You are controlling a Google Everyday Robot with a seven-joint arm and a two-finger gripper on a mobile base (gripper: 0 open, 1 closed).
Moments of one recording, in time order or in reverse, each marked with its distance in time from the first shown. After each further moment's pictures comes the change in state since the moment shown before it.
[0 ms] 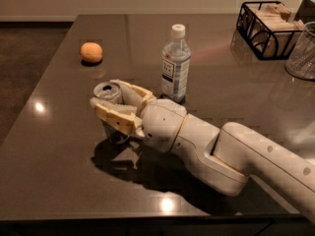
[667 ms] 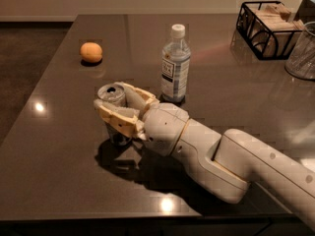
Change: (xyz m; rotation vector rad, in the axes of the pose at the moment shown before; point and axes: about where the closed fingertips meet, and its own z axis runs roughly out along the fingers) arm 0.004 -0.004 -0.007 0.047 -0.007 -0.007
